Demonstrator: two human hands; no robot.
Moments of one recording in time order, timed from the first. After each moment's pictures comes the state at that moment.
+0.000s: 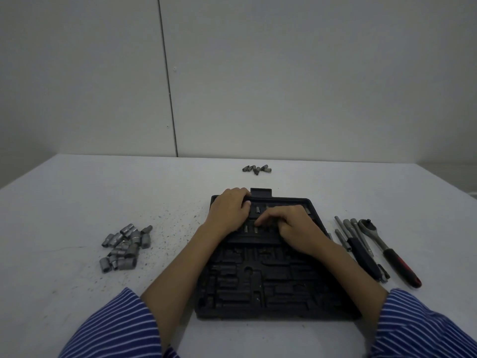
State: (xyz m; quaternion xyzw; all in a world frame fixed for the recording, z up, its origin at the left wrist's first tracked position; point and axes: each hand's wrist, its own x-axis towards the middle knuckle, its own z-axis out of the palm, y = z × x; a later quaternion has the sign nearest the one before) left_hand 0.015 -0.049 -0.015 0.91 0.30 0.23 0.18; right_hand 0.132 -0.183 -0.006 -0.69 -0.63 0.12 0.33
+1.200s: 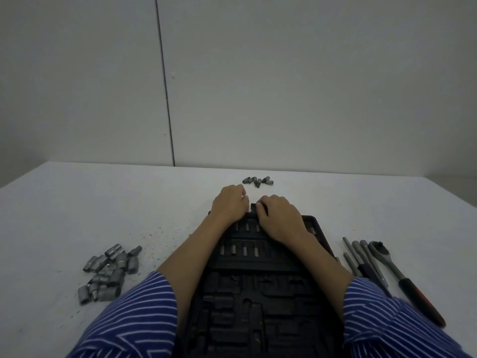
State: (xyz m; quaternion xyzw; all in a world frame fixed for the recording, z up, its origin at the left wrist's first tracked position) left_hand 0.063 0.006 -0.012 0.88 0.37 0.21 0.22; right_hand 0.144 -0.106 -0.008 -0.83 -0.52 -0.04 0.19
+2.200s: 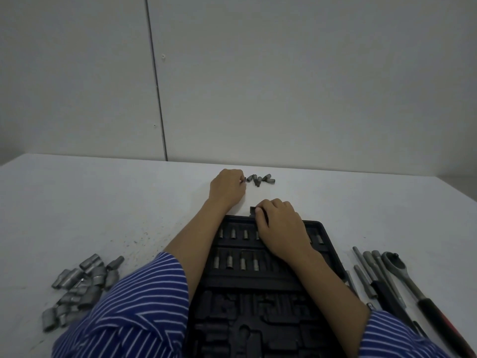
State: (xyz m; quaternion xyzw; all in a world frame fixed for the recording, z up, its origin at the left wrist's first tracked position) left_hand 0.099 0.056 -0.019 0.87 0.38 0.25 0.16; right_hand 0.146 -0.104 -0.023 -0.82 -0.53 -0.05 0.20
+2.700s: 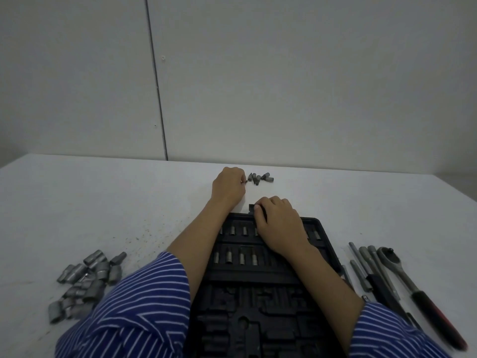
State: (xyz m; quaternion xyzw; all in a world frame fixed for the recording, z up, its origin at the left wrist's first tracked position) left_hand 0.099 0.046 -0.015 0.86 0.39 0.27 0.19; right_hand 0.146 -0.104 -0.023 -0.82 -0.53 -0.06 0.21
